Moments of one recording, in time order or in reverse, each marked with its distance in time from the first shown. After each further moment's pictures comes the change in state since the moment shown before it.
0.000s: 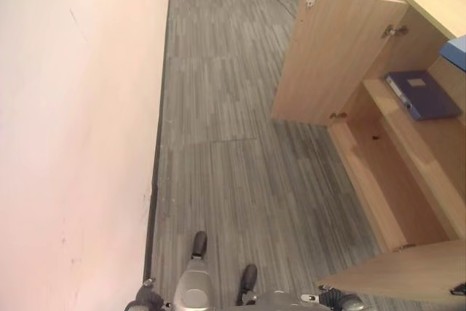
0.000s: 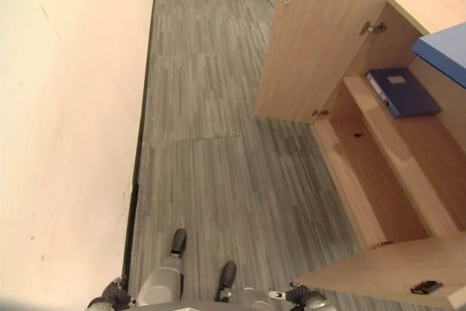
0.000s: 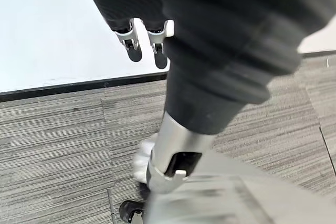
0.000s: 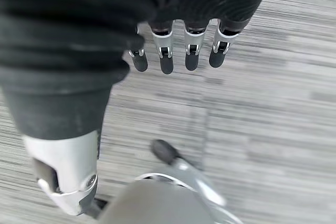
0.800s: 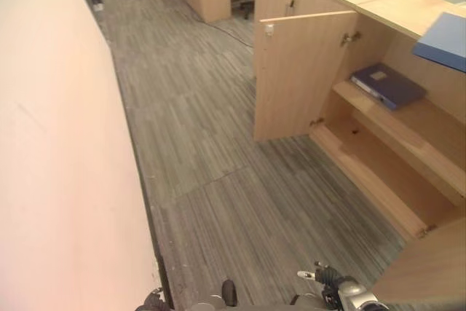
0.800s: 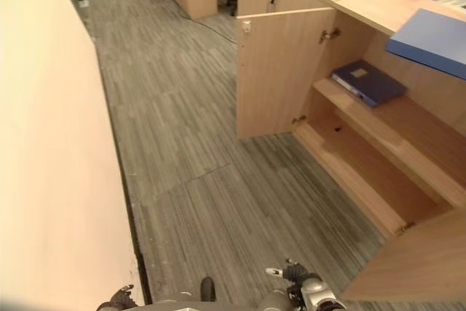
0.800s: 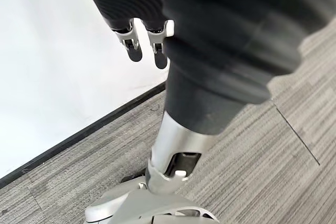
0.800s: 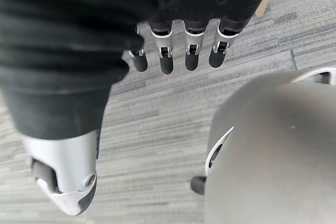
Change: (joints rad) left arm -0.034 -0.006 -0.030 0.051 0.010 0.025 0.008; right arm -0.081 0.019 -0.036 -0.097 0.001 -0.014 -0.004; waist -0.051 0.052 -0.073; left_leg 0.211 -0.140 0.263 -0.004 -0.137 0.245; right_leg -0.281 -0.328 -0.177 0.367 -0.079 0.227
